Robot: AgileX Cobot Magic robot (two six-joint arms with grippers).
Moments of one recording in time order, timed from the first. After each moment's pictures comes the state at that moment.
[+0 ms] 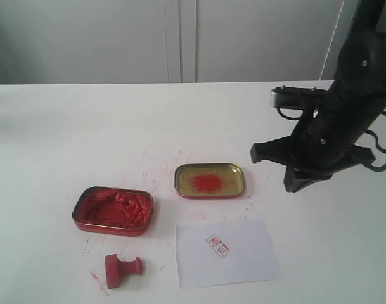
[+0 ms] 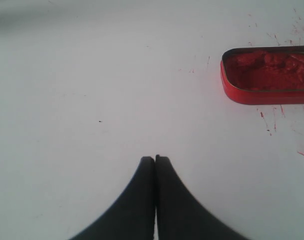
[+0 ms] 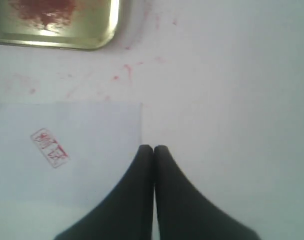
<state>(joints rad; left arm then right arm) -0.11 0.00 0.02 -0.08 0.50 0.10 0.31 1.64 -1.09 0.15 0.88 0.13</state>
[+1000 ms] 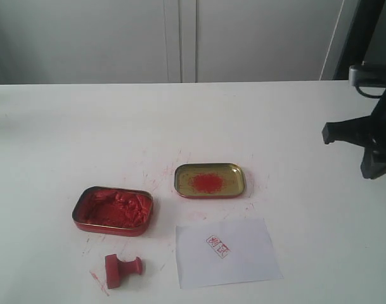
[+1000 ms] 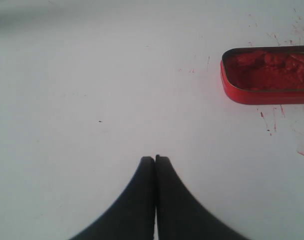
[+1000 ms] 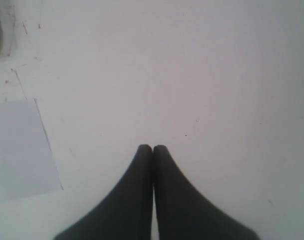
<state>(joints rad) -0.11 0.00 0.02 -0.08 0.50 0.10 0.11 1.47 -1.09 -0.01 1.04 0.19</state>
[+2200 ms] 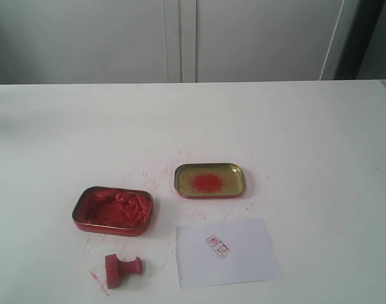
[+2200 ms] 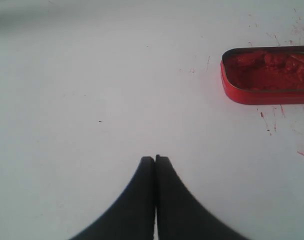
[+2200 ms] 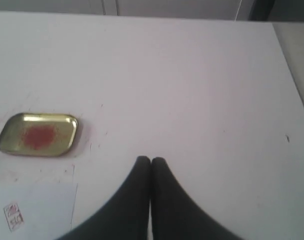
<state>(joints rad) -0.11 0.00 0.02 -0.08 0.50 0.10 0.11 0.63 -0.72 -0.01 0.72 0.06</state>
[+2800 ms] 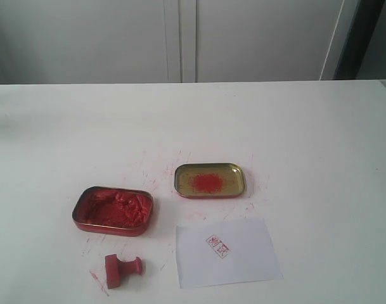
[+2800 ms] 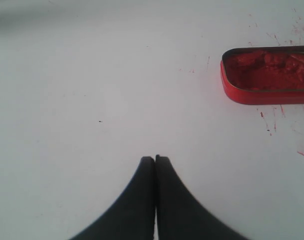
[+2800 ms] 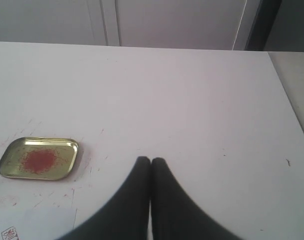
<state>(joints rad) -0.11 0.00 0.02 -0.08 0.50 0.10 0.11 0.62 -0.69 -0.01 0.62 0.06</state>
